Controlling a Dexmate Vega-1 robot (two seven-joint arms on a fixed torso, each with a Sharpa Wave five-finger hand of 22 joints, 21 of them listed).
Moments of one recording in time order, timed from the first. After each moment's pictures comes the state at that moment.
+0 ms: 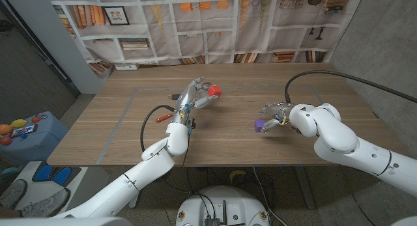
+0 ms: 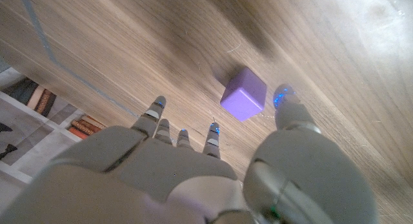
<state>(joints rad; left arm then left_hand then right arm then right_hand) 1.01 0.53 0.58 -1.84 0.31 0.16 0.58 0.81 -0.08 0.44 -0.16 0.19 0.86 -0.05 0.38 0.20 0.25 -0.18 0.20 0.17 0.12 -0.04 0.18 0.17 0.19 -0.04 0.20 0.17 -0.90 -1.04 -0.68 -2.32 -0.96 -0.67 0.81 0.63 -0.10 0.51 -0.17 0.22 0.02 -0.14 0.29 0.26 -0.18 0.11 0.20 0.22 -0.17 0.17 0.22 0.24 0.11 0.13 0.19 0.17</state>
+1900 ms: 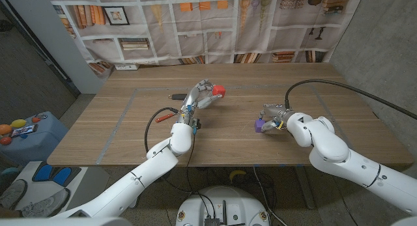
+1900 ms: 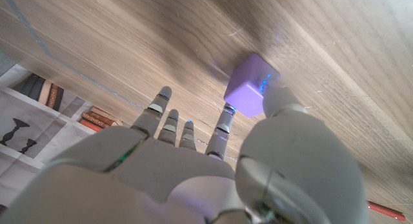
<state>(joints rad) 0.97 0.48 0.60 -1.74 0.17 0.04 0.57 0.80 -0.08 0.43 -0.17 0.19 0.86 -0.05 0.36 0.20 0.25 -0.17 0.20 0.17 0.11 -0.04 0.18 0.17 0.19 -0.04 0.20 0.17 -1.00 -0.95 -0.63 -2.23 -0.96 -0.65 0.56 0.84 -0.06 0.52 -0.17 0.18 0.49 -0.22 0.58 0.32 -0.03 0.01 0.23 0.22 -0.02 0.08 0.27 0.26 0.27 0.06 0.20 0.16</state>
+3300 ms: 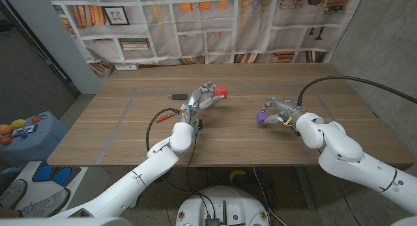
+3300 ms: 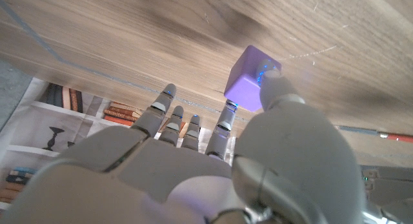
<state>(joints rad) 0.96 0.47 0.60 -1.72 0.06 0.01 0.49 0.80 -0.07 0.42 -0.16 0.19 0.87 -0.04 0.35 0.20 0.24 -0.17 0.19 0.17 0.09 -0.04 0.18 0.17 0.17 -0.04 0.20 0.17 -1.12 -0.99 -0.48 -2.27 -0.63 -0.67 0.24 0.93 -0.02 0.50 -0.16 0.18 0.59 -0.19 0.66 0.34 0.06 -0.05 0.24 0.21 0.02 0.03 0.29 0.28 0.32 0.02 0.19 0.16</state>
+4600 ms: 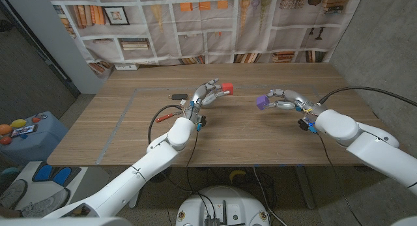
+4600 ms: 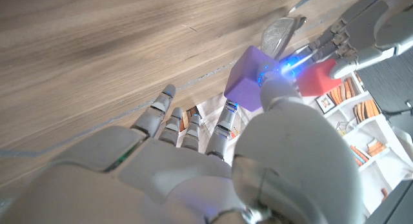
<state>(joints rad) 0.94 0.47 0.58 -1.71 -0.11 -0.09 0.35 0.80 -0.06 0.40 -0.16 0.19 0.85 -0.05 0.32 0.20 0.23 -0.16 0.19 0.18 0.06 -0.04 0.18 0.17 0.14 -0.04 0.19 0.17 -1.29 -0.96 -0.12 -2.12 0.21 -0.25 -0.03 0.93 -0.01 0.49 -0.16 0.18 0.59 -0.19 0.66 0.34 0.07 -0.04 0.24 0.21 0.00 0.04 0.29 0.28 0.31 0.03 0.19 0.16</state>
